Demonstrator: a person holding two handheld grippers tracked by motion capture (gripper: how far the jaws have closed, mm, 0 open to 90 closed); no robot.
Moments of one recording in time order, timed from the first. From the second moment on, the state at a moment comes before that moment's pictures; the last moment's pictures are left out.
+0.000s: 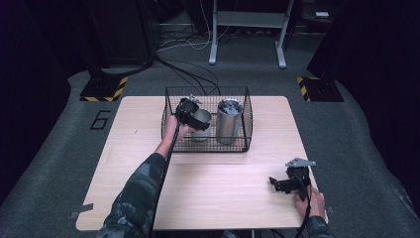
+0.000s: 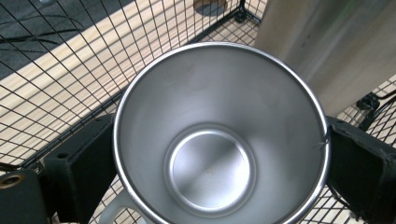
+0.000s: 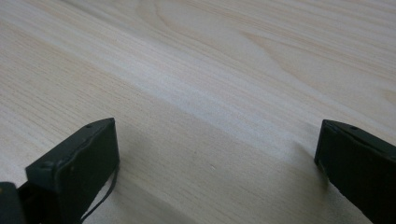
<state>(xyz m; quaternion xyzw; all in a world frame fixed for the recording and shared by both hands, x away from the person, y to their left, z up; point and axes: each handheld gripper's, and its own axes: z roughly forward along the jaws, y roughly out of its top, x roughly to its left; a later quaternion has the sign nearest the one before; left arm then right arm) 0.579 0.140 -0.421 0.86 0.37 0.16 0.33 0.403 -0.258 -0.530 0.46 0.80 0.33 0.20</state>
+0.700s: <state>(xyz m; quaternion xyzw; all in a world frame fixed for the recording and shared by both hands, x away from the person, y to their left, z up) 0.581 0.138 -0.427 0.86 0.38 0.14 0.32 0.403 -0.258 -0.530 0.46 0.80 0.33 0.20</state>
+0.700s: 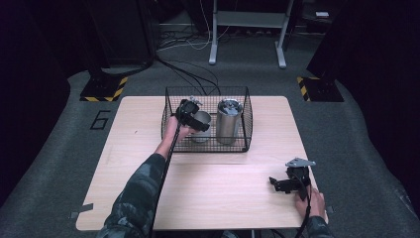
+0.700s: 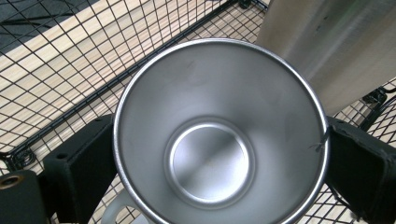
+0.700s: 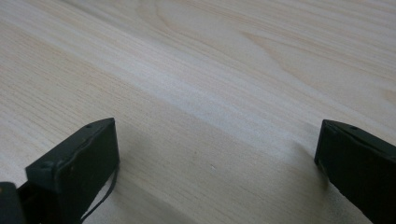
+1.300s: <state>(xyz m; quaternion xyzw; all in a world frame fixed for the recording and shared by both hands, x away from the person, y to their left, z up) 0.576 0.141 -0.422 0.85 0.37 0.16 0.33 0.403 -0.258 -0.530 0.46 0.80 0.33 0.20</state>
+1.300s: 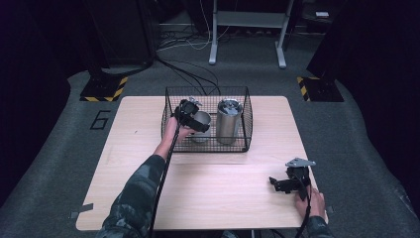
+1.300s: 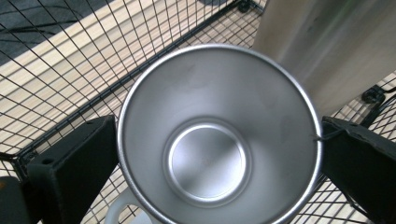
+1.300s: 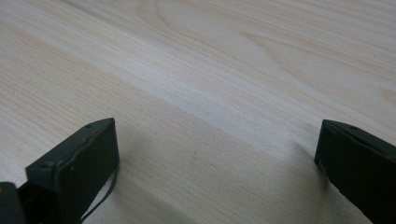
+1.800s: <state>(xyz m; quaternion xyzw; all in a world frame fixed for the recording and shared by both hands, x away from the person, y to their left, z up) 0.543 0.142 -0.383 0.85 0.35 0.19 0.36 0.403 -0.258 -0.530 0.46 0.80 0.34 0.20</state>
